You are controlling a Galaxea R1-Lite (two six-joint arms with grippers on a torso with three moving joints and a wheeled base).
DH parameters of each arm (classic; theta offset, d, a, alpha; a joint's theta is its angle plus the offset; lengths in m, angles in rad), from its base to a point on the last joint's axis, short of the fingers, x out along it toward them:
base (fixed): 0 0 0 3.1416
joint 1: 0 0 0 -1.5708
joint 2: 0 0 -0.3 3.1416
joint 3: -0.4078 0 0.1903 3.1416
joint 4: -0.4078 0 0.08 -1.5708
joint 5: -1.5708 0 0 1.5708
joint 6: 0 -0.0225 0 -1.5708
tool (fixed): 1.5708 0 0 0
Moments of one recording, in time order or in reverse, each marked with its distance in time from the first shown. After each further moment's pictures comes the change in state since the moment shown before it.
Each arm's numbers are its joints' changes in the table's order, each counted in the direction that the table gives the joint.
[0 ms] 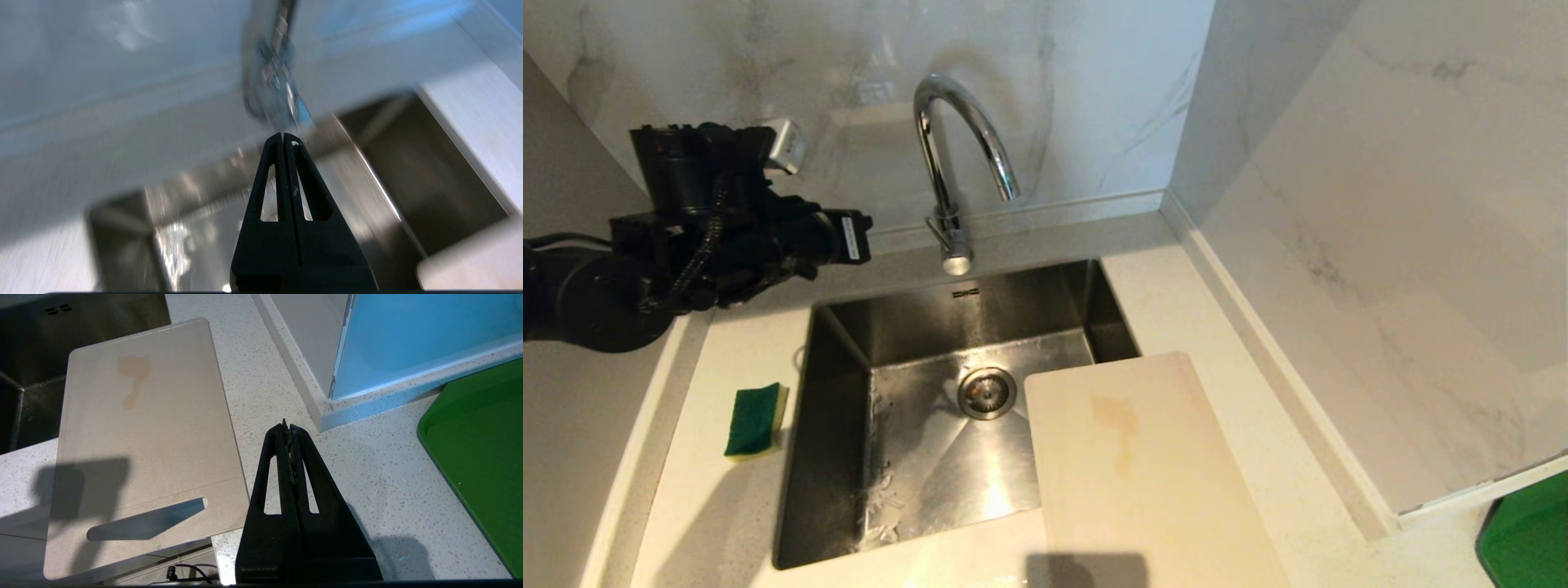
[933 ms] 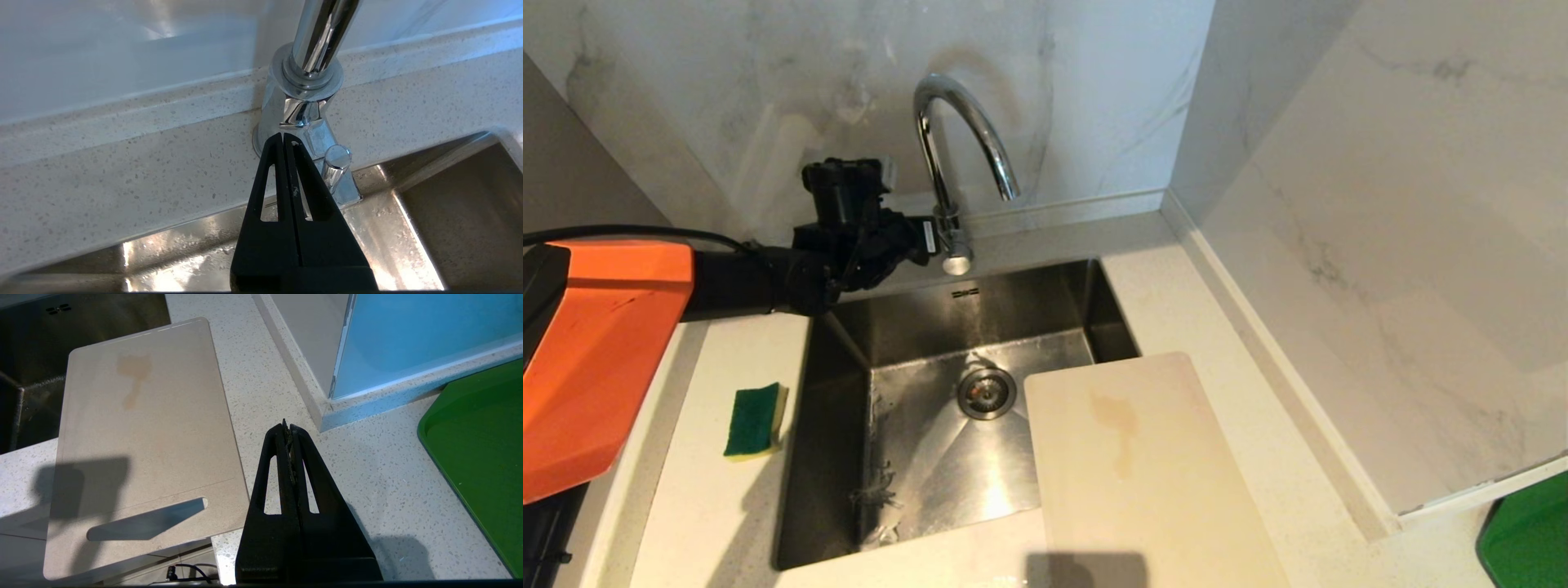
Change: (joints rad) left arm 0.007 -0.474 -0.637 -0.152 0.117 0.036; right arm 0.000 0.000 0.000 0.000 0.000 0.000
